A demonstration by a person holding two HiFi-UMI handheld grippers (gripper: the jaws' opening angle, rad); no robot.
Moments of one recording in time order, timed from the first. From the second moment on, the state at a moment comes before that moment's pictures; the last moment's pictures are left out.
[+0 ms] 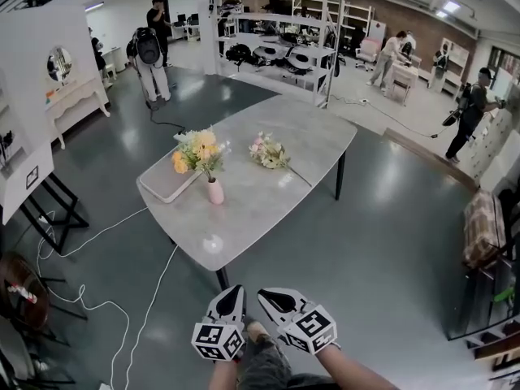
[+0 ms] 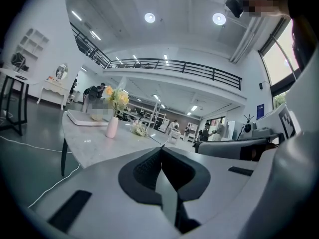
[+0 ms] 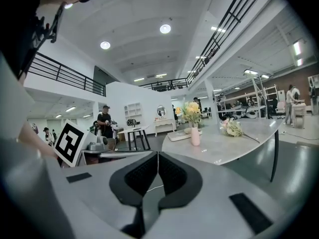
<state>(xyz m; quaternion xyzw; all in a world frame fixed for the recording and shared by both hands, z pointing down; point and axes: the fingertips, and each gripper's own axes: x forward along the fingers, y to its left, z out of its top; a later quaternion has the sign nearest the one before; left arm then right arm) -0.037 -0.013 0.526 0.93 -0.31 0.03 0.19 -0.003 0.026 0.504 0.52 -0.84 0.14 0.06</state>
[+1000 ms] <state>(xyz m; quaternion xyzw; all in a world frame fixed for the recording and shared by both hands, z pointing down) -0.008 -0.200 0.544 0.92 -0.33 0.04 0.21 0.013 -0.173 0.525 0.48 -0.86 0.17 0.08</state>
